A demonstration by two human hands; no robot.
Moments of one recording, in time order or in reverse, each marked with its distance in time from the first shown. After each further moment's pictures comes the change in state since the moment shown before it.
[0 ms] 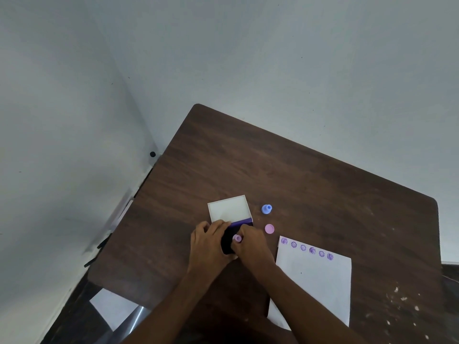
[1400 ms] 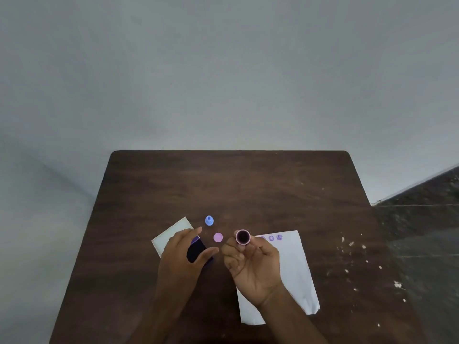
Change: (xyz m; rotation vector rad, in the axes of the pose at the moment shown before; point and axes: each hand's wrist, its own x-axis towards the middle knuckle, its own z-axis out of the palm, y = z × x) left_hand -0.016 0.103 -0.067 -0.268 0.043 0.180; right_hand -0.117 0.091 -0.057 2.271 -0.460 -0.488
